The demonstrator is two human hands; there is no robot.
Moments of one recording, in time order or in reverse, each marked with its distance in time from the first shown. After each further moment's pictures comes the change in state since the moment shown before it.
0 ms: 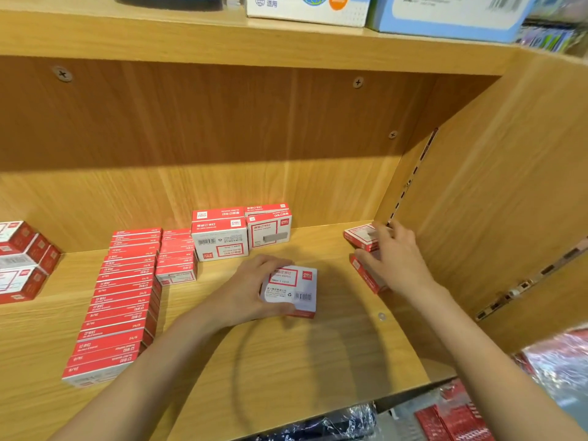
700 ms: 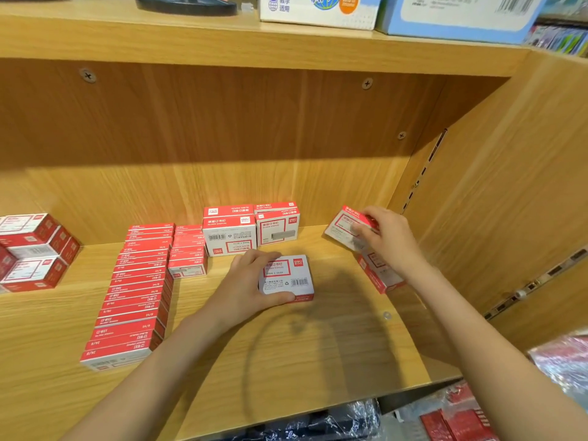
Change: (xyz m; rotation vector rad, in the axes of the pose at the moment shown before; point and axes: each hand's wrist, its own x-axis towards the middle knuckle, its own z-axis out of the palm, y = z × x) left_hand -0.014 0.004 0.002 0.031 0.199 -0.145; right_hand 0.021 -0.022 -0.014 0.292 0.114 -0.237
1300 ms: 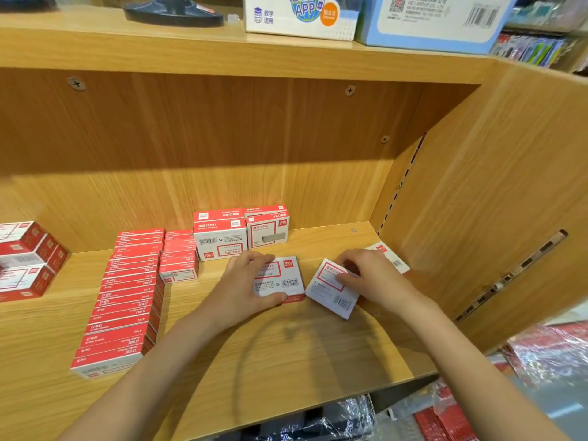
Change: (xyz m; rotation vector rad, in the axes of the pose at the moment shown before) left_hand 0.002 0.002 0.002 0.035 -0.005 0.034; right_hand -0.045 -0.006 0.009 -0.053 -0.299 -0.034
